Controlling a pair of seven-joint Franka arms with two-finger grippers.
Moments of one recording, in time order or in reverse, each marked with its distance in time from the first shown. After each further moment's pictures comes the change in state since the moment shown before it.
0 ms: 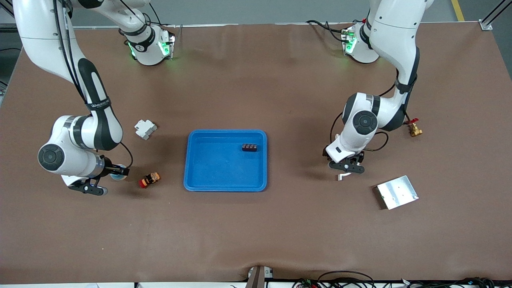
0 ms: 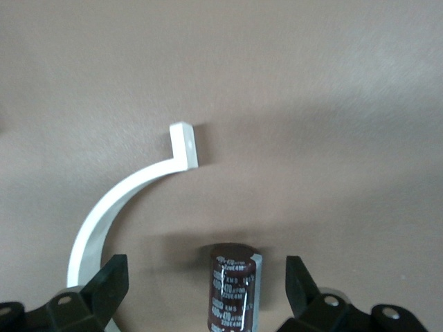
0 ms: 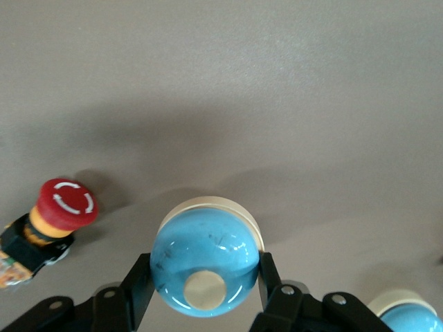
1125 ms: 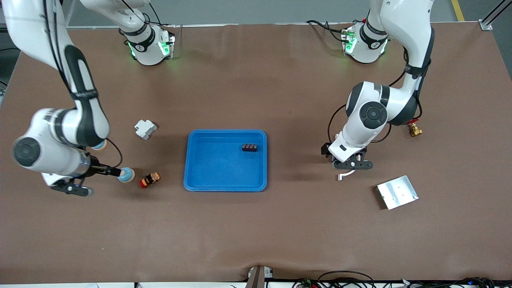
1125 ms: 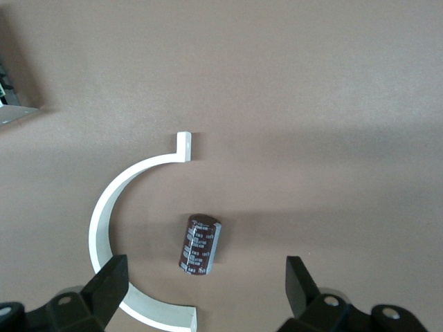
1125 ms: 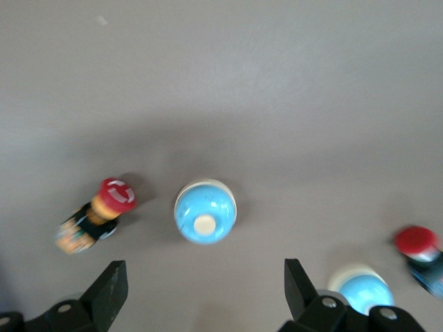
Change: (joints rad) left arm -0.006 -0.111 -0.013 0.081 -0.003 -0.224 -0.188; right arm -0.008 -0.130 -0.006 0.106 0.000 -0.203 0.000
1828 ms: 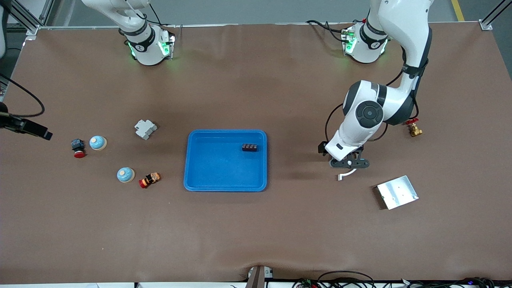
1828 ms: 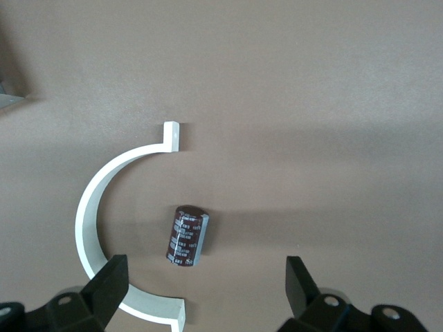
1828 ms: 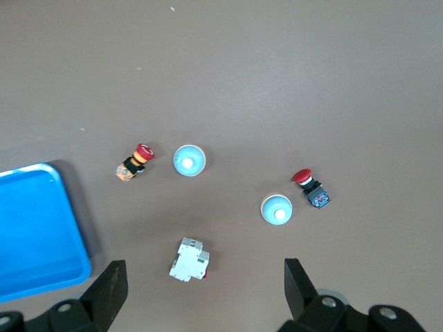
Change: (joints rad) left arm -0.002 0.000 -0.015 0.000 0.000 -0.010 -0.028; right arm -0.123 -0.301 0.050 0.212 -0.031 -0.429 -0.049
